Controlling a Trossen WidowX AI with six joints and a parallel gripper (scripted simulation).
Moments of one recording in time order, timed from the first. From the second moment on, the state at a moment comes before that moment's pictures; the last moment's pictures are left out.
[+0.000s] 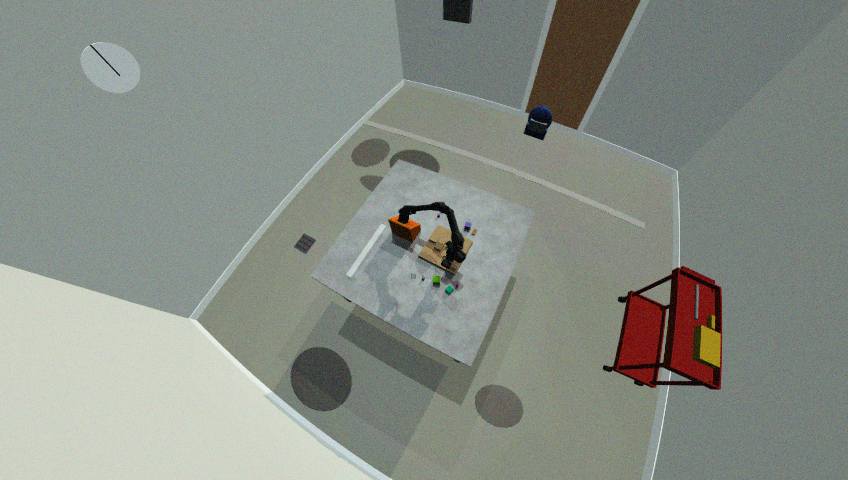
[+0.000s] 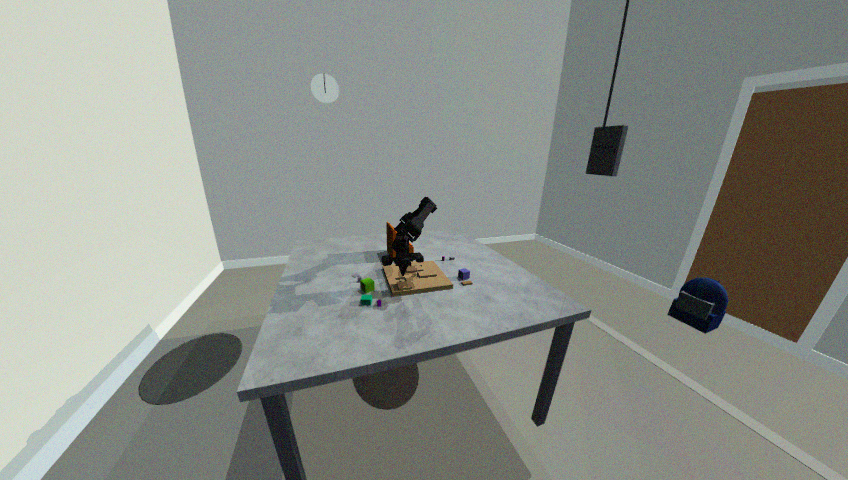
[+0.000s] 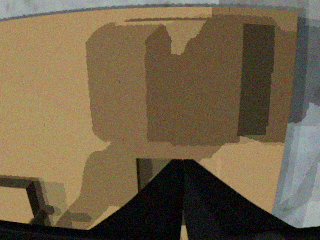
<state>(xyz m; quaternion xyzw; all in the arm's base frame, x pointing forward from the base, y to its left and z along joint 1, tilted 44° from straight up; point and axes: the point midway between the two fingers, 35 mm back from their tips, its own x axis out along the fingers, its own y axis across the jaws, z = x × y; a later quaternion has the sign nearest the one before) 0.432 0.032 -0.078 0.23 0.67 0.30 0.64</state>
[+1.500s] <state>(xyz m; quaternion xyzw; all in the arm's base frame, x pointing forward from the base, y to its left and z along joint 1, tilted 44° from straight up) 0.255 0.046 -0.022 -0.25 0.30 0.67 0.63</state>
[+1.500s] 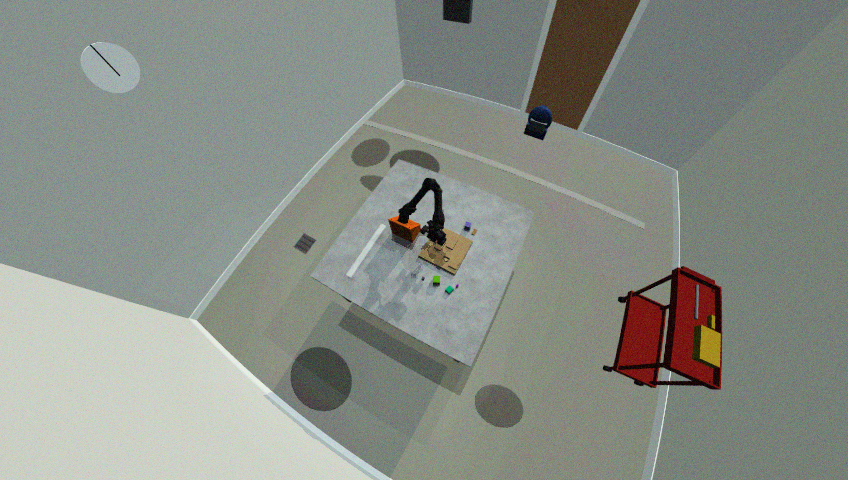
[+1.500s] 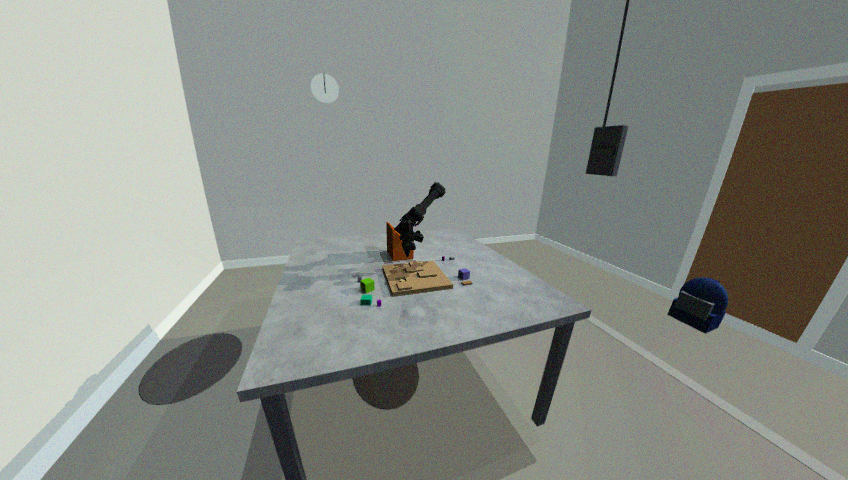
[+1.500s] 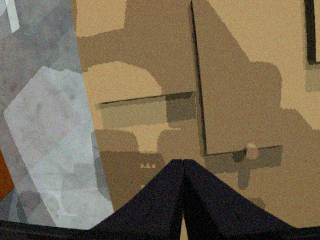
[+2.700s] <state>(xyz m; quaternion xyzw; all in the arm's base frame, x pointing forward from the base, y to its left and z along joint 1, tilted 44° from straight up) 0.238 0.053 -0.027 -0.29 0.26 0.68 0.62</state>
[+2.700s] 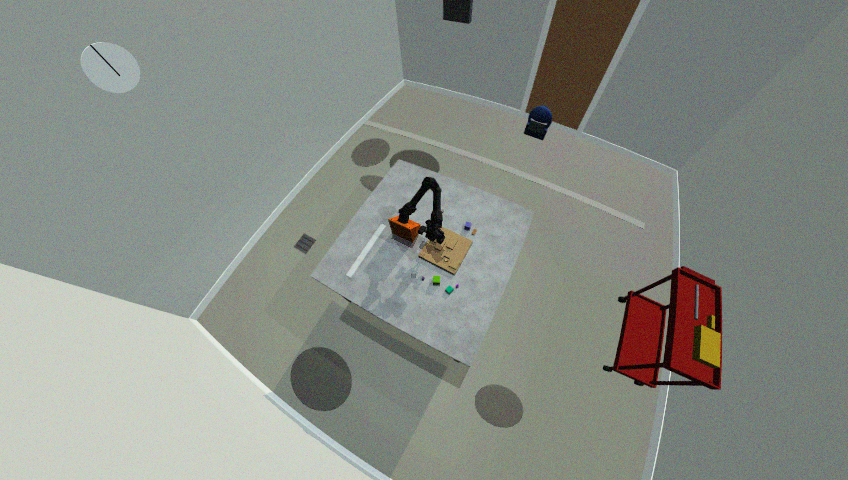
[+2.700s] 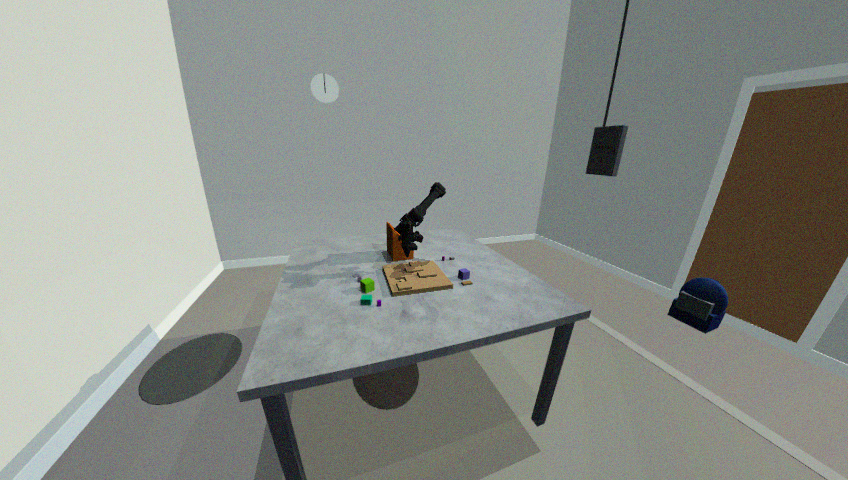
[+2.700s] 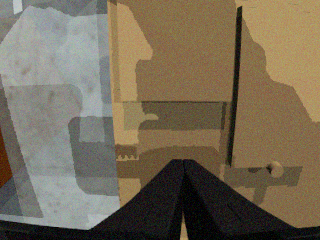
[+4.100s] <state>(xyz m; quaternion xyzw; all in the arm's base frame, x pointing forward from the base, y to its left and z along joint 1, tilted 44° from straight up) 0.235 0.081 -0.058 -0.29 0.26 0.68 0.61</state>
